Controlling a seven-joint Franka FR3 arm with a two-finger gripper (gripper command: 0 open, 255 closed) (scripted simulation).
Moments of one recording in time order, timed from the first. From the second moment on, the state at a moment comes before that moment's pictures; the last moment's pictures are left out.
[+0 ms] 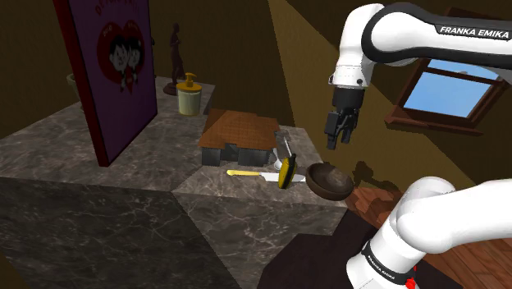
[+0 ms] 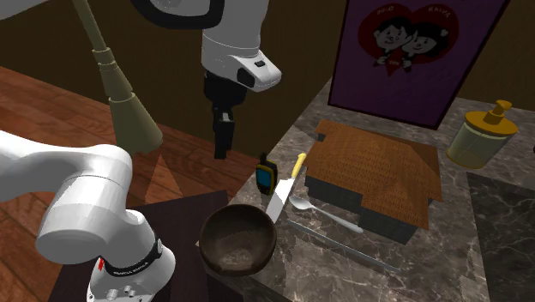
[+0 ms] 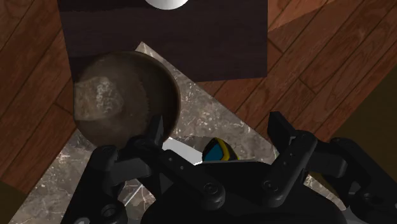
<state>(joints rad) -0.01 -0.78 0.04 -2.42 0.11 1.42 0.05</state>
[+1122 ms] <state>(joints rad) -0.05 -0.22 0.01 -2.28 0.25 1.74 0.13</state>
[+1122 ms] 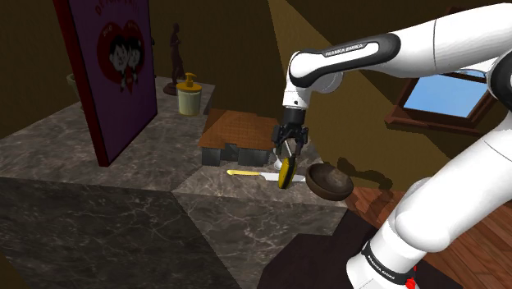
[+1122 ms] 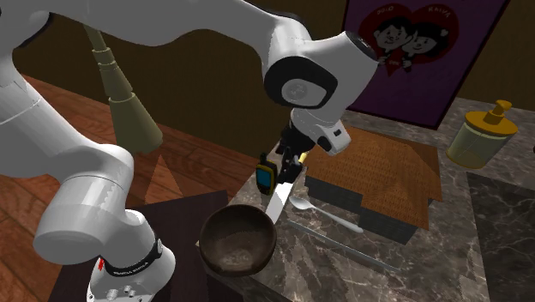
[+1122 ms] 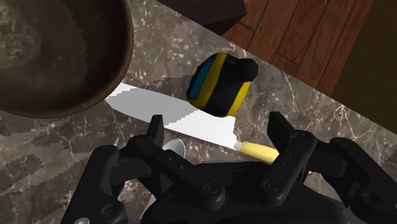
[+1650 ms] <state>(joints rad) -0.04 -0.21 0.02 -2.36 0.27 1.83 0.12</state>
